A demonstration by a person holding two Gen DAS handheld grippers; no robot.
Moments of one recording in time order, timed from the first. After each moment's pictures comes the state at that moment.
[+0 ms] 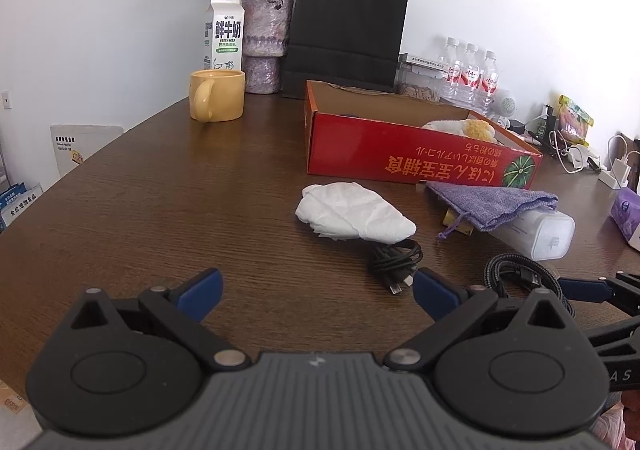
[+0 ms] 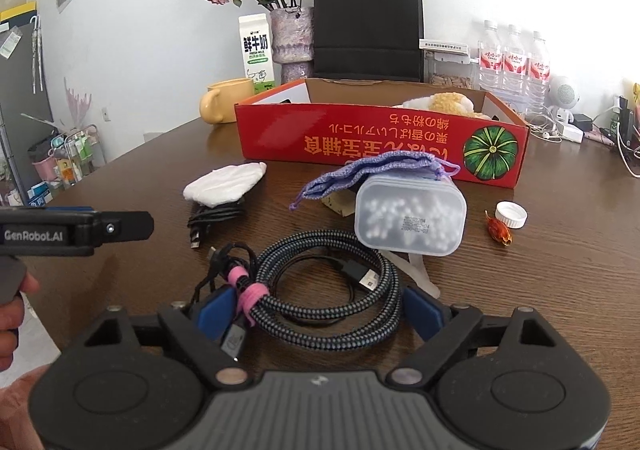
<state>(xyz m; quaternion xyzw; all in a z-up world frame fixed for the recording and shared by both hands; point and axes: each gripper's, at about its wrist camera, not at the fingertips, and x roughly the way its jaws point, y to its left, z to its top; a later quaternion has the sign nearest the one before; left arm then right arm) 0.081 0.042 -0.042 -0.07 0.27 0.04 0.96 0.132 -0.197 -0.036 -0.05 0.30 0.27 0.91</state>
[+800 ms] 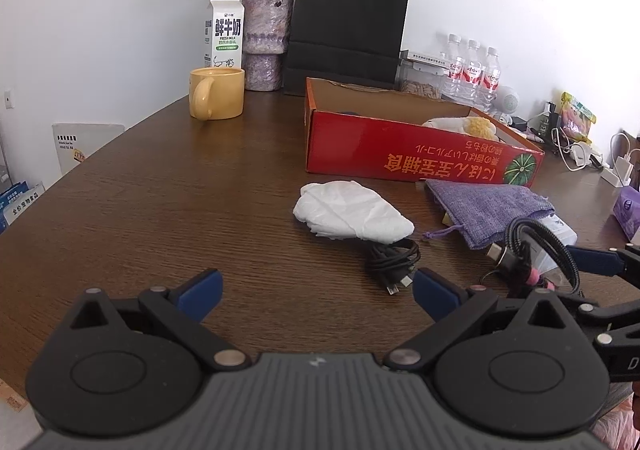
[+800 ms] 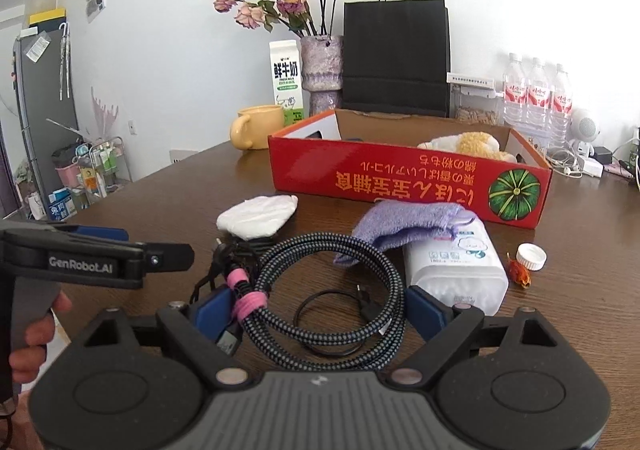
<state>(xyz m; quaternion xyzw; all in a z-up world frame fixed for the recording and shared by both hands) 0.084 0.038 -0.040 -0.07 0.28 0.05 0.96 0.123 -0.193 -0.017 -0.05 0.25 0.30 0.92</state>
